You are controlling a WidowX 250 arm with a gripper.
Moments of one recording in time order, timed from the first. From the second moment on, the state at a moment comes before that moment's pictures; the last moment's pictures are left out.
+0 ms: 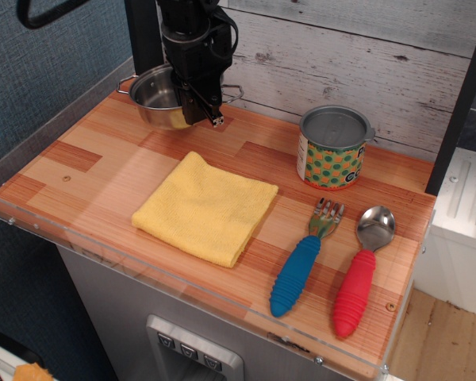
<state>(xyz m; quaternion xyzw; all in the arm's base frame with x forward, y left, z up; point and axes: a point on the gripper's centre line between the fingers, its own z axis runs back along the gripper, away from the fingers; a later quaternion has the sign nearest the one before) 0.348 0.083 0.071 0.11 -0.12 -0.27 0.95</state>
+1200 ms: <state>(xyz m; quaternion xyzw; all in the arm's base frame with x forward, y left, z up) 0.266 0.020 0.053 0.10 -0.10 -0.36 0.92</state>
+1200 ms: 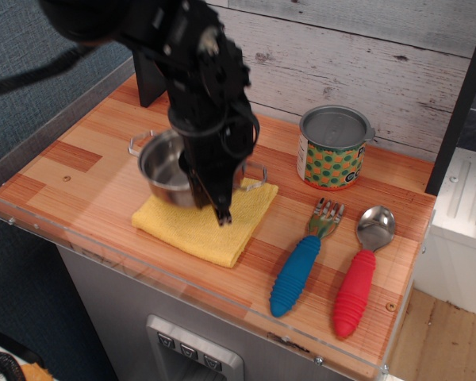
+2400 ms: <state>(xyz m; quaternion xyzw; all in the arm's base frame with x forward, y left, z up) 0.267 0.008 0.039 -0.04 -0.06 -0.39 0.92</state>
